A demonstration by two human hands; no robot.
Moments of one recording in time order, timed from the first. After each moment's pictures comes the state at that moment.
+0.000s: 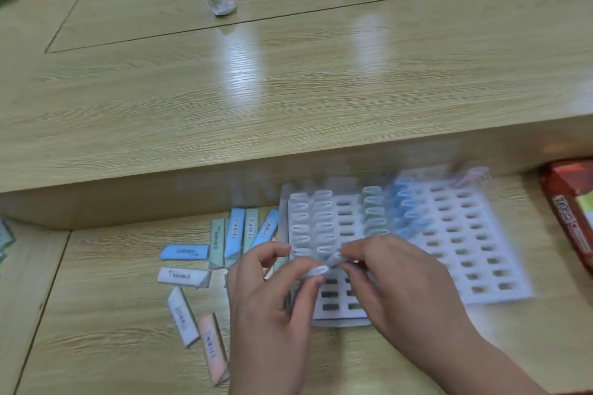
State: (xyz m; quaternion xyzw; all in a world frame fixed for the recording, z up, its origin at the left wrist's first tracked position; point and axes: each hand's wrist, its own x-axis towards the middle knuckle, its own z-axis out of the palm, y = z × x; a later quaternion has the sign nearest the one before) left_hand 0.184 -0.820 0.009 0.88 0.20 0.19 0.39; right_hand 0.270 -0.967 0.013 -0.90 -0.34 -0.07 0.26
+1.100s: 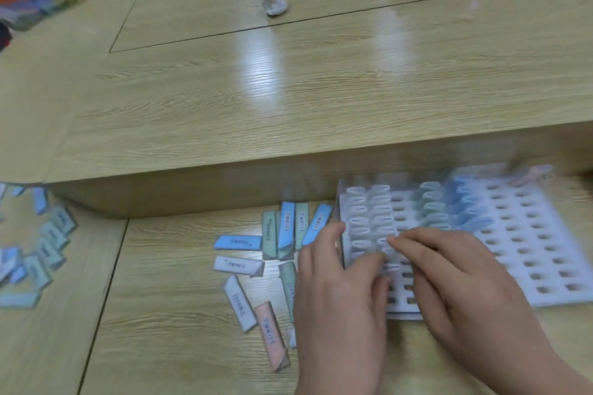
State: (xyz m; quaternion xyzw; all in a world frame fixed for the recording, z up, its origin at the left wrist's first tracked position) left_hand 0.182 -0.815 0.023 0.94 0.13 0.13 0.28; right_hand 0.253 -0.960 0.012 -0.89 -0.35 -0.12 0.27
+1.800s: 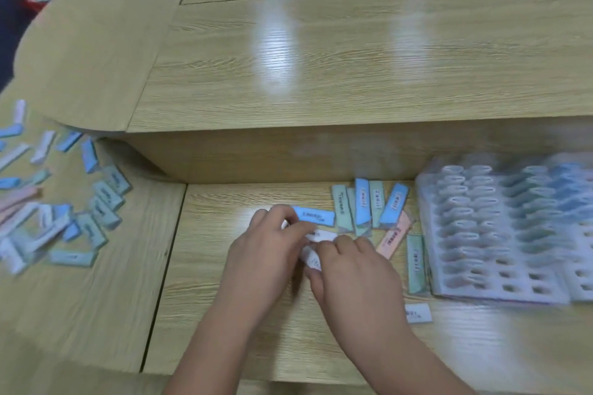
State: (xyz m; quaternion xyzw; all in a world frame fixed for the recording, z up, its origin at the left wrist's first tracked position) left_hand 0.138 -0.615 -0.021 0.98 0.10 0.02 0.17; right_hand 0.168 -0.753 0.002 -0.95 -0.28 0.11 0.07
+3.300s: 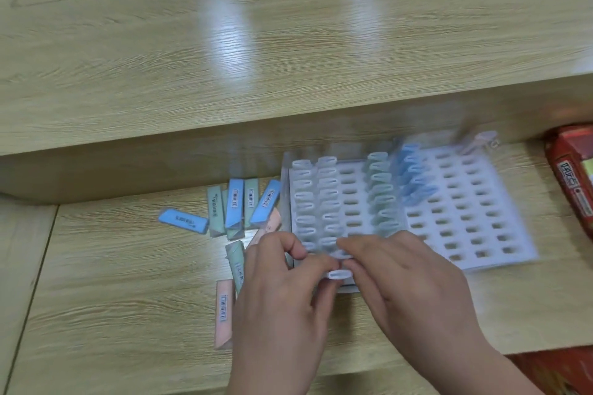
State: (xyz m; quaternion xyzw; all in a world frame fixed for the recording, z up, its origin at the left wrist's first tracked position) left_hand 0.168 -0.818 0.015 0.94 0.11 0.08 0.31; right_hand 0.232 -0.972 -0.001 -0.90 -0.34 -0.13 0.25
